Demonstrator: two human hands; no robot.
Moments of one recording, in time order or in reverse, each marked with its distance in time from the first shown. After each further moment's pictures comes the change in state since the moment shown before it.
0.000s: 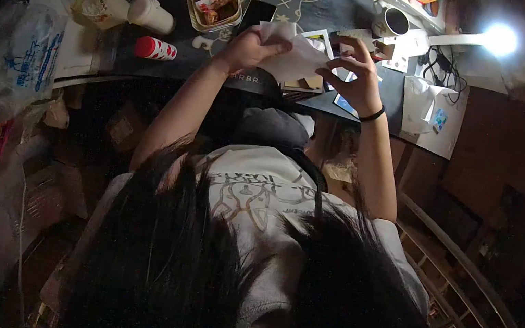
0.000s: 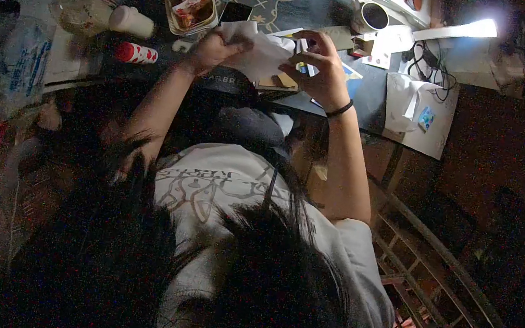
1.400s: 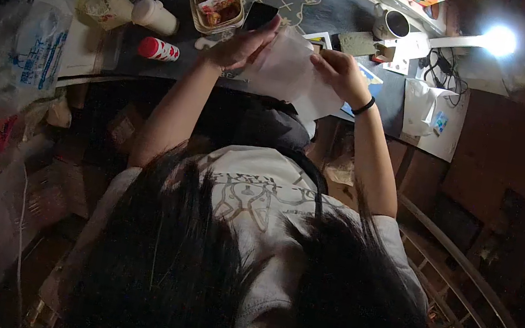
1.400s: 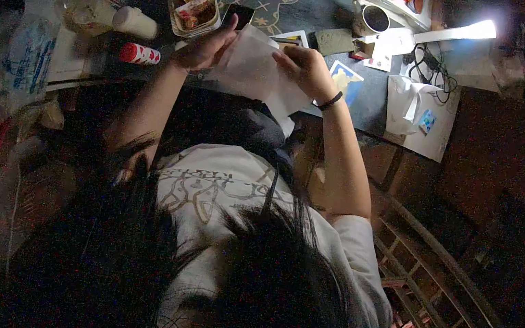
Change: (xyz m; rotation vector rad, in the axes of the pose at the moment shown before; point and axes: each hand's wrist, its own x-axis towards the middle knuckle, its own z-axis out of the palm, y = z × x) left_hand 0.000 0.017 -0.008 -0.328 -0.139 -0.280; right_hand 0.007 -0.001 0.017 0.181 -0.255 0.415
